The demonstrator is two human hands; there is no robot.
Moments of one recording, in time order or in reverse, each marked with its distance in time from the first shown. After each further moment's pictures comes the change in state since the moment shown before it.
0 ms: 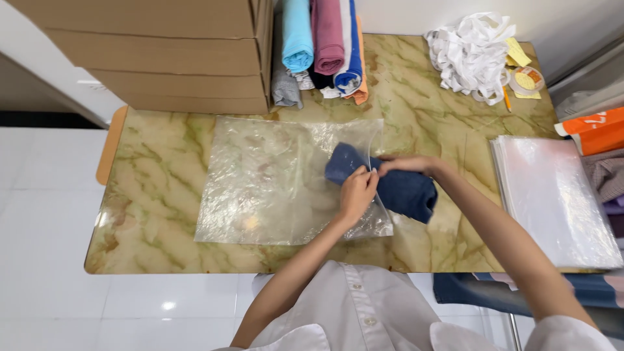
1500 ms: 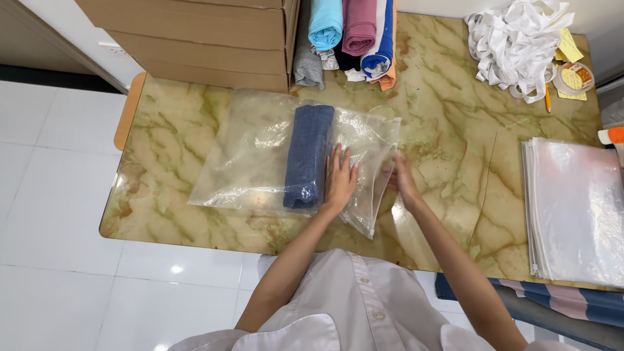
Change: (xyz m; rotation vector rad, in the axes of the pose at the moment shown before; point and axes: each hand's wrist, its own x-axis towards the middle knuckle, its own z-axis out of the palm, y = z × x) left_hand -0.012 -0.077 -0.026 0.275 0.000 -0.152; right_hand 0.024 0.022 0.124 0.806 0.593 -0.070
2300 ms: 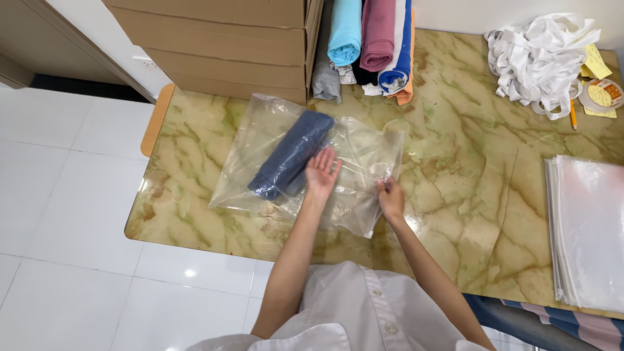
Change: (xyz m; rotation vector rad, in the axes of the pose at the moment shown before) left_hand 0.060 -0.110 -0.015 -2.000 0.261 -0.727; right_hand 0.030 0.065 0.054 -0.446 0.114 -0.316
